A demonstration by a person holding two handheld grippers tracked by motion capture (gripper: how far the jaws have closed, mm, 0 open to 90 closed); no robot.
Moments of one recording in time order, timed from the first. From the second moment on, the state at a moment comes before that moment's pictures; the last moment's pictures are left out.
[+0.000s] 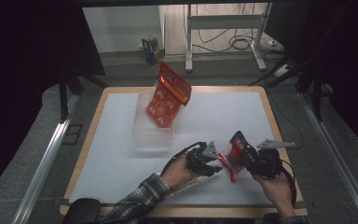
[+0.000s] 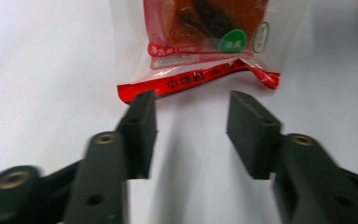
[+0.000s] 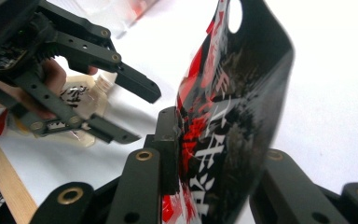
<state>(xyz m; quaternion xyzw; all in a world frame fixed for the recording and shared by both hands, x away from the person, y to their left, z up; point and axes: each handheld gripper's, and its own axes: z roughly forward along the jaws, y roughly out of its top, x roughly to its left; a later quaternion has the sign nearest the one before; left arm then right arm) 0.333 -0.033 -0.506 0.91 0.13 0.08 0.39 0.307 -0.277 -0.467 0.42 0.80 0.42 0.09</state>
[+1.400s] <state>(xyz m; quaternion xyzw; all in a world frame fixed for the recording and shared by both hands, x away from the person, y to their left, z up) 0.267 0.092 -0.496 0.86 0.21 0.09 0.47 0.342 -0.240 -0.422 0.35 0.82 0.45 0.10</state>
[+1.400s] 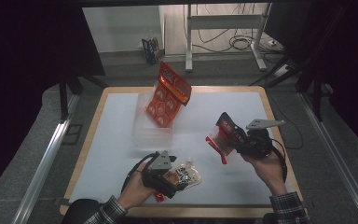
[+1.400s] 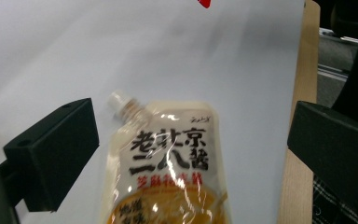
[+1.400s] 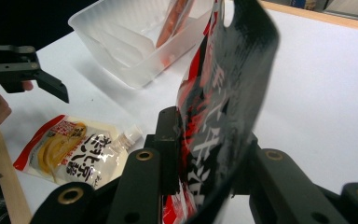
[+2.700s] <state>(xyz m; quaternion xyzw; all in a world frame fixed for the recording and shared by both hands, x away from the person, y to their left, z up) 0.232 0.161 -0.510 0.83 0.28 0.17 0.44 0.397 -0.159 -0.415 0.28 0.84 0.46 0.06</state>
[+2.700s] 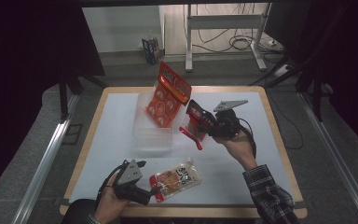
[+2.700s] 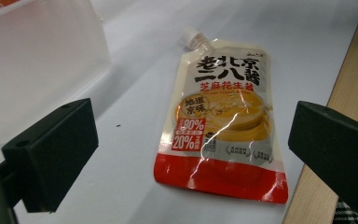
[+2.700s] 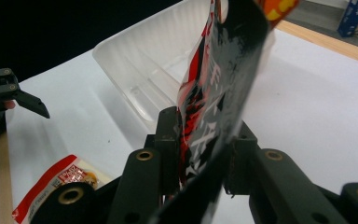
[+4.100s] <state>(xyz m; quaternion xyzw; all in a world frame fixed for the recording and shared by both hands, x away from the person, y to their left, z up) 0.231 0.170 -0.512 0.83 0.30 0.16 0.44 0.446 -0.071 -0.423 0.22 0.83 0.50 0.07</state>
